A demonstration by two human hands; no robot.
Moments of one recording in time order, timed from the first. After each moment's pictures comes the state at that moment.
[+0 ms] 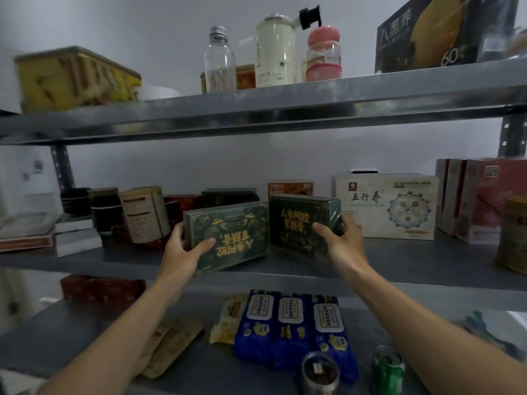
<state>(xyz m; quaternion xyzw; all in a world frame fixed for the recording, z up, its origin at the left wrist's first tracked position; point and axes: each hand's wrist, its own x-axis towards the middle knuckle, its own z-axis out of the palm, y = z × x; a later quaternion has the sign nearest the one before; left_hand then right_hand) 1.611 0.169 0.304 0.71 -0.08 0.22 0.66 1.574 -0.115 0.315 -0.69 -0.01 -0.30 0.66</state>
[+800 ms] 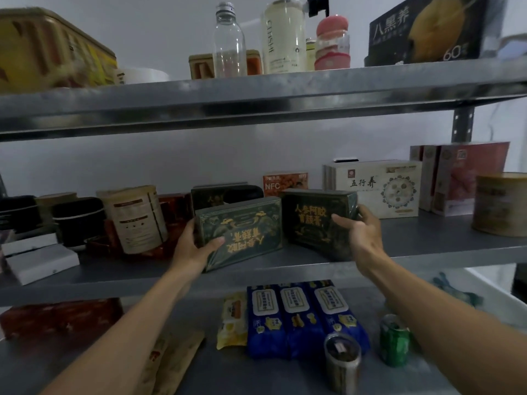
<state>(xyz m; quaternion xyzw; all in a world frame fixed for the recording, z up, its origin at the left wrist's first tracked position) 1.690 0.228 0.295 0.77 -0.17 0.12 0.61 1.573 -0.061 0.314 -0.61 0.11 -0.36 0.70</state>
